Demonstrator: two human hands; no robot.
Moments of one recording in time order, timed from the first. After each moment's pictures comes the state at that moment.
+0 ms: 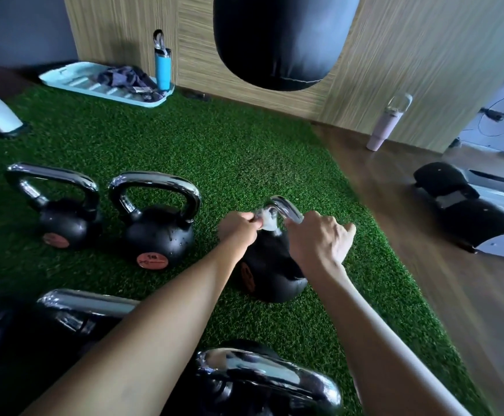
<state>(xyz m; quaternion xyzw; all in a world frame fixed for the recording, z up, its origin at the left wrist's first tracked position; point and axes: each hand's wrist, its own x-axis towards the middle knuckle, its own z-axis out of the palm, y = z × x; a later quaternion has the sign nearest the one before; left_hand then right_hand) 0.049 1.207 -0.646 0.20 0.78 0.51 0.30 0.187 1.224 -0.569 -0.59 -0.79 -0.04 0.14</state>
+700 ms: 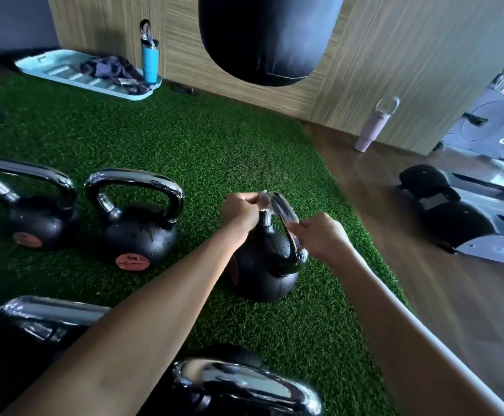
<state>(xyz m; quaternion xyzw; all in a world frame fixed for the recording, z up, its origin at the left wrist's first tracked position) 0.059 1.243 -0.620 0.22 0.70 0.60 0.31 0.218 1.274 -0.563 -0.53 -0.81 0.24 0.08</state>
